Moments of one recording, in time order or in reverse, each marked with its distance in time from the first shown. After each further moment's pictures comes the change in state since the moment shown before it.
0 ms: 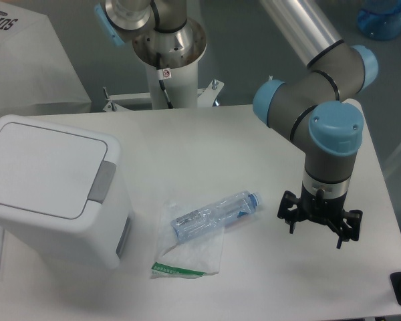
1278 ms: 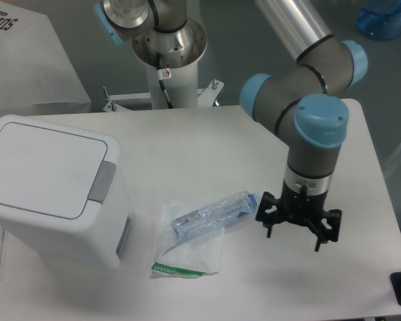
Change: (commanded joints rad) arm -0.087 0.061 -0.044 0.005 -0.132 -0.193
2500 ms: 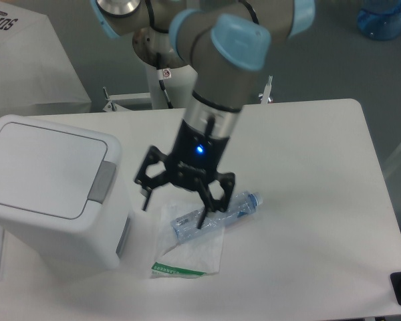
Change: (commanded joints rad) arm -0.140 0.327 -0.161 0.002 -0.368 -0.393
